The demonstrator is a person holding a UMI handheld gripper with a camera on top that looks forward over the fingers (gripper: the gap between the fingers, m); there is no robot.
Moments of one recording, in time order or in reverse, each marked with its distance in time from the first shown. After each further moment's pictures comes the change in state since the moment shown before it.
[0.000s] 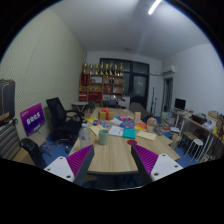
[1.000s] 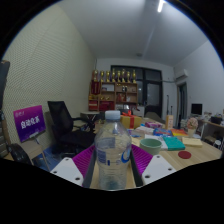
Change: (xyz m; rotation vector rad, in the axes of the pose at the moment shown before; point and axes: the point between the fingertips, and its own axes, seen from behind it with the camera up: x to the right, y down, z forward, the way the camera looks) arm -0.195 0.061 0.394 0.160 -0.104 0.005
